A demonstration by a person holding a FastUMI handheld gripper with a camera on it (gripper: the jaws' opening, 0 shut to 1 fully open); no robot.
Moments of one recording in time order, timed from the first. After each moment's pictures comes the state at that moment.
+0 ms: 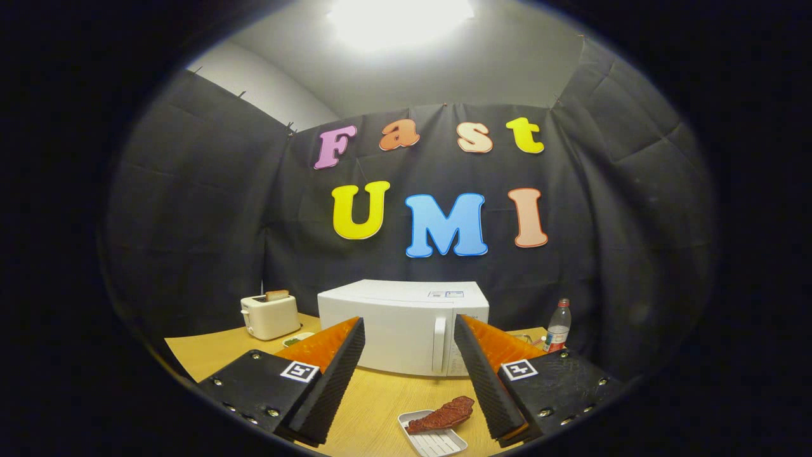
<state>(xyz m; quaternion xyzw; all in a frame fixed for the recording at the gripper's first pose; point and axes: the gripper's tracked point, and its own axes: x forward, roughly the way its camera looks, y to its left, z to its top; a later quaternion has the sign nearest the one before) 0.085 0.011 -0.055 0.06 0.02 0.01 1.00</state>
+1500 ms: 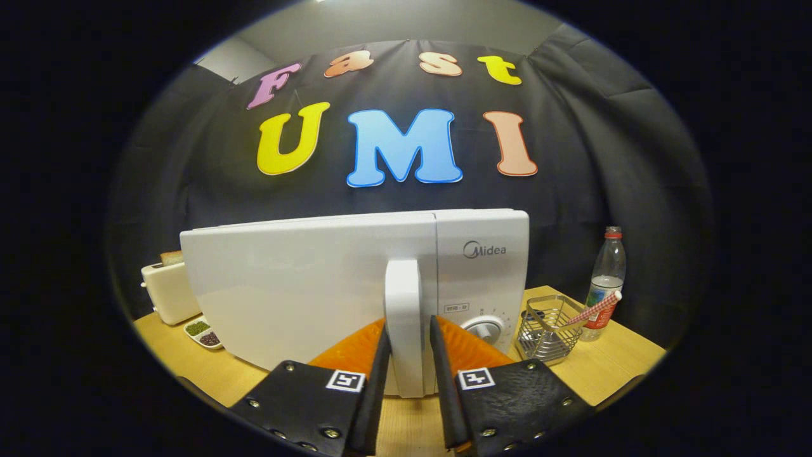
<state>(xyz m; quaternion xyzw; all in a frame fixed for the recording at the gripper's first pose) 0.313 -0.031 -0.240 0.07 0.12 -0.08 0.99</state>
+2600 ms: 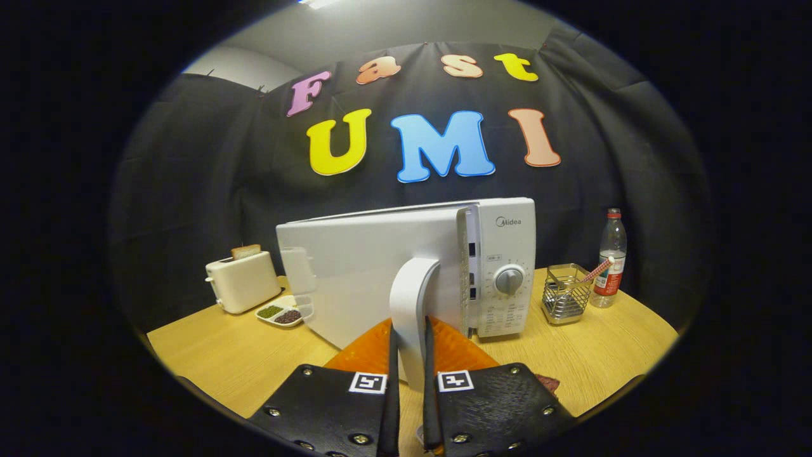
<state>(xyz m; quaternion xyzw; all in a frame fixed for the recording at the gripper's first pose) 0.186 0.052 -0.214 0.10 0.13 0.02 0.99</state>
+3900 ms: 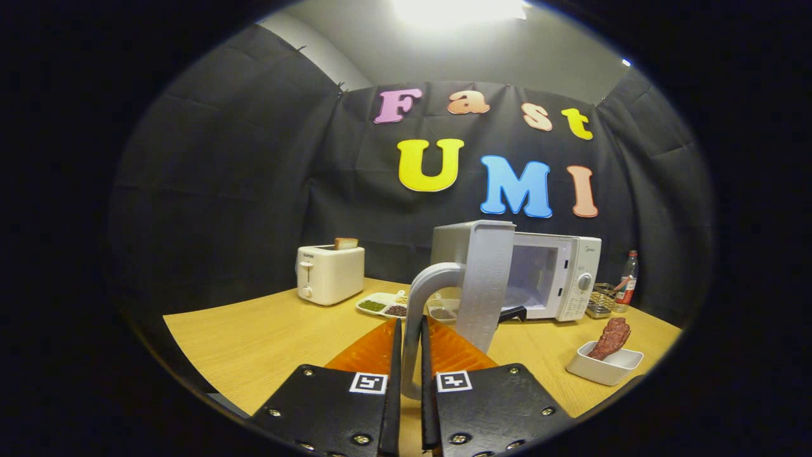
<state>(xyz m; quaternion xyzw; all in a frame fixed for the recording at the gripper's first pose) 0.078 0.325 -0.176 0.01 0.07 0.05 1.00</state>
